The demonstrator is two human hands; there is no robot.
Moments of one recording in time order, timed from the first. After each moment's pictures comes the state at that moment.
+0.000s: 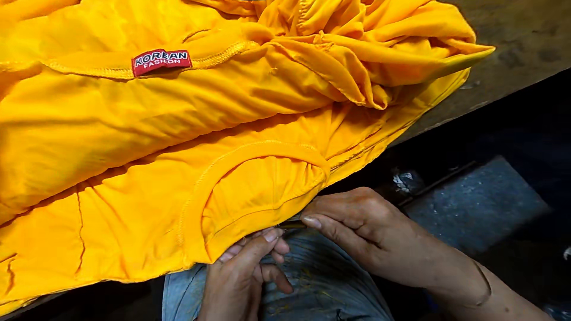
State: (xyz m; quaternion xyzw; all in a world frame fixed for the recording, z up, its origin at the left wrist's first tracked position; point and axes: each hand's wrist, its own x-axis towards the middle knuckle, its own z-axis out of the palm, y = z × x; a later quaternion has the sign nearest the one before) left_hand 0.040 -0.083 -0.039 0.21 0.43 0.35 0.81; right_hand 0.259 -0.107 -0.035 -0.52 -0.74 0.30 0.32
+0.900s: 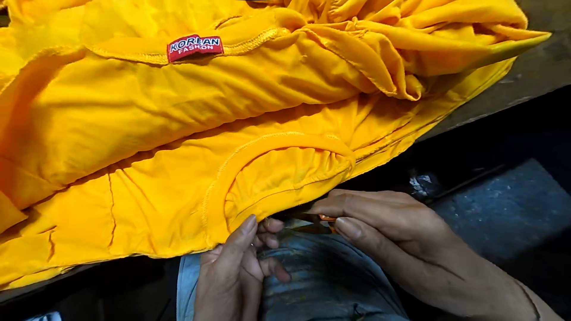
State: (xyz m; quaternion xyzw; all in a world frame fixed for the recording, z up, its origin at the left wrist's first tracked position) left_hand 0.012 -0.088 -0.041 0.16 0.36 0.45 0.80; right_hand 0.244 -0.111 -0.022 -0.46 -0.74 0.30 0.38
